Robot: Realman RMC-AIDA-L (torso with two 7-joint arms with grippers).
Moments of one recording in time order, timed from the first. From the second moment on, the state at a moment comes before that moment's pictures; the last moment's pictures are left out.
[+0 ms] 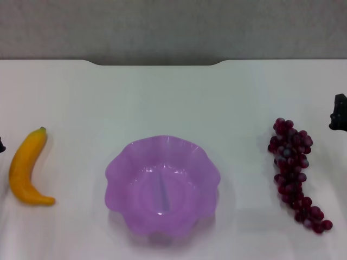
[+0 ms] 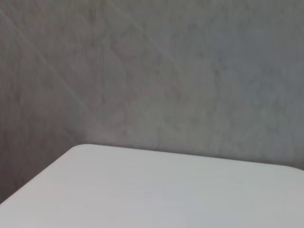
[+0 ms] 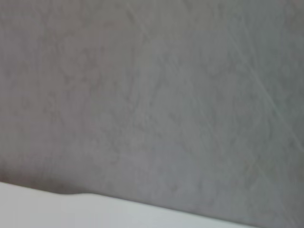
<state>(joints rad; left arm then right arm) -0.55 -2.05 -1.35 -0.11 2.32 0.68 -0.06 0.59 2.03 -1.42 -0.07 -0.01 -0.80 0.11</state>
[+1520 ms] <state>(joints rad) -0.55 -2.05 -1.16 -0.14 2.31 0.73 -0.09 0.63 2.03 -1.56 -0.14 -0.01 -0.74 0.19</state>
